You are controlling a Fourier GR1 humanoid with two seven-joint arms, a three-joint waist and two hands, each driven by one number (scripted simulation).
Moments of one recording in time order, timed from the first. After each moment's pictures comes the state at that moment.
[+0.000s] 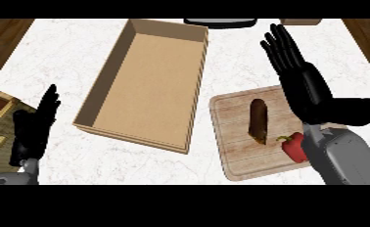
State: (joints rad) left arm -0.04 0.45 -0.07 -1.34 0.15 0.25 0.06; right arm -0.36 -0.38 0.27 -1.61 -0.40 -0.16 -0.07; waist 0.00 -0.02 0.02
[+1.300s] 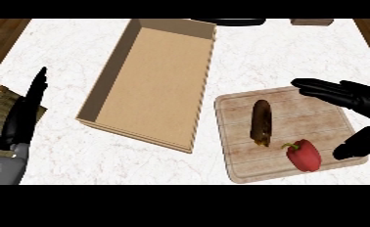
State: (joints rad) left arm -0.13 0.53 -0.08 -1.31 0.01 0.27 0.06; right arm -0.38 -0.92 0.41 -1.32 0.09 0.40 -0.86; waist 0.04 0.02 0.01
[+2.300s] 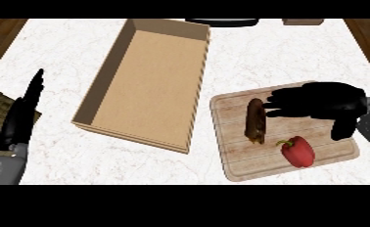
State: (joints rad) left arm -0.14 0.51 -0.03 -1.26 -0.04 0.26 0.04; right arm -0.60 -0.88 0.70 -1.19 0.65 0.28 -0.92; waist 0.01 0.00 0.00
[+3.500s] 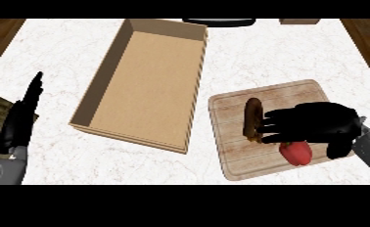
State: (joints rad) left arm -0.12 0.46 0.03 -1.27 -0.09 0.22 0.04; right arm -0.48 -0.88 0.69 -1.35 0.71 0.29 -0.93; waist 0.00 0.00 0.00
